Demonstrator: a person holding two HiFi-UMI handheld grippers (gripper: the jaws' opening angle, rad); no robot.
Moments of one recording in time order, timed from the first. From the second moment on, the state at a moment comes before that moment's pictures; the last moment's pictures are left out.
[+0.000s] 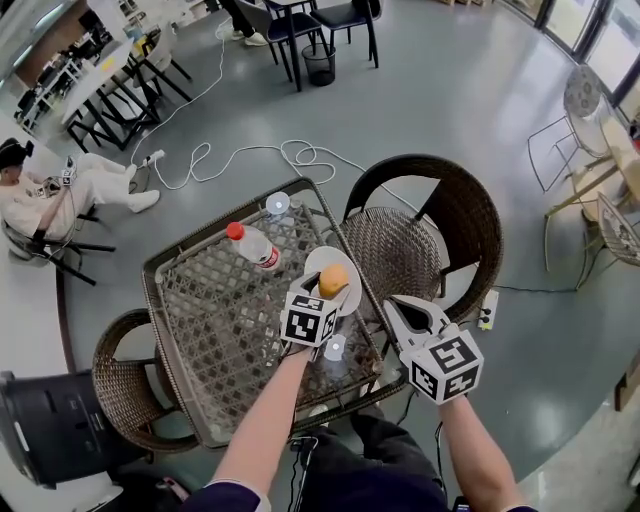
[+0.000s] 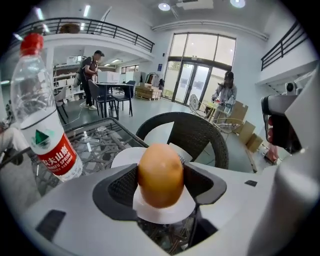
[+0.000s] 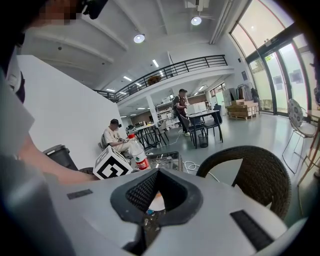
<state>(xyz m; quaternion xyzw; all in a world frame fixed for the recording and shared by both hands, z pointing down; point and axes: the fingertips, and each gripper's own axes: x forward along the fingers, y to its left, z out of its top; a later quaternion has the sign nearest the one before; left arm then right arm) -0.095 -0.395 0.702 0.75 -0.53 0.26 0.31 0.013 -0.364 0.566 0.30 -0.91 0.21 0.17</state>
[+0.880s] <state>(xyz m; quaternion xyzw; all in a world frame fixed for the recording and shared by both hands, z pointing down) -0.106 -0.410 0.704 0.74 -0.54 0.24 0.32 0.013 -0.363 0.569 0.30 -0.91 0.22 0.17</state>
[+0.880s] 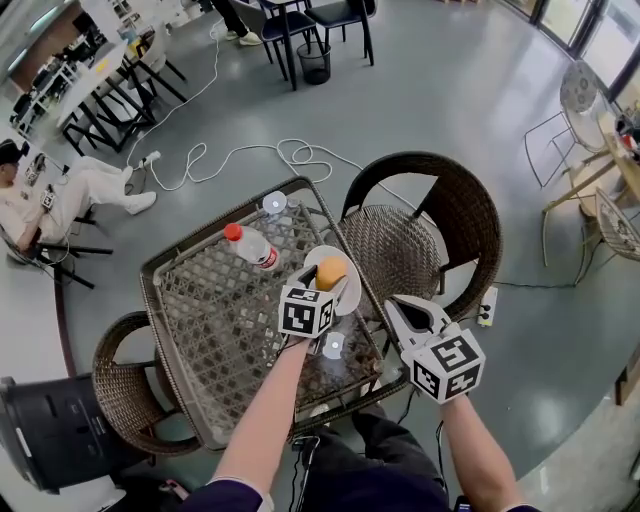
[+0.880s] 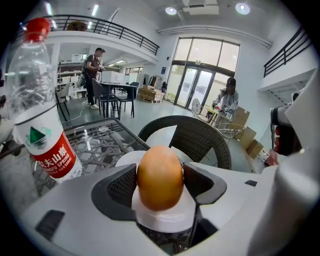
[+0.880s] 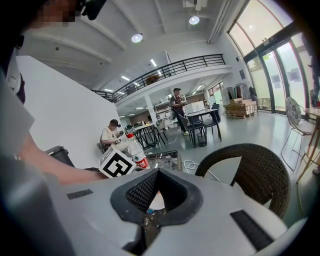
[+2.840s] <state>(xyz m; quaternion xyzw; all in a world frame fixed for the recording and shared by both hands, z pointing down) -0.073 -0.286 0.487 0.83 -0.51 0.11 0.18 -0.012 -0.304 0.475 0.34 -0.92 0.20 0.09</state>
